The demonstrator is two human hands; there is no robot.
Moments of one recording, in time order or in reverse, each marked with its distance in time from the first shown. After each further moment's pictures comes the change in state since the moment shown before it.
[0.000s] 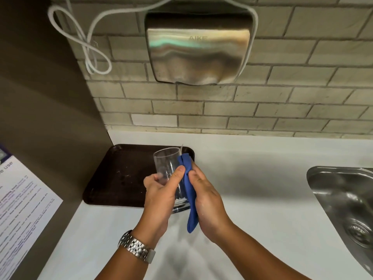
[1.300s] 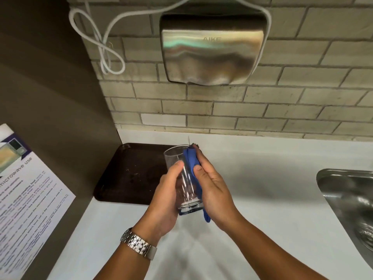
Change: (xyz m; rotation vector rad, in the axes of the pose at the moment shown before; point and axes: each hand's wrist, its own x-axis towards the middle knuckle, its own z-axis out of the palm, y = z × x) left_hand -0.007 0.018 -0.015 -0.260 -0.305 -0.095; right_hand -0.006 -0.030 0.019 -0.149 -0.003 -0.170
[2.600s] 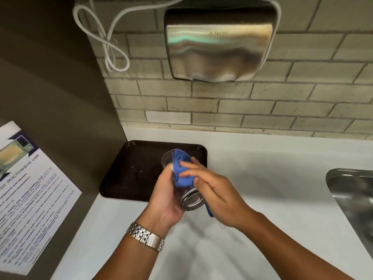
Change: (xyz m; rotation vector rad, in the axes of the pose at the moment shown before) left_hand 0.007 0.009 -0.002 -0.327 0.021 -0.199; right_hand 0.005 0.008 -0.032 -0.542 -0.314 -0.336
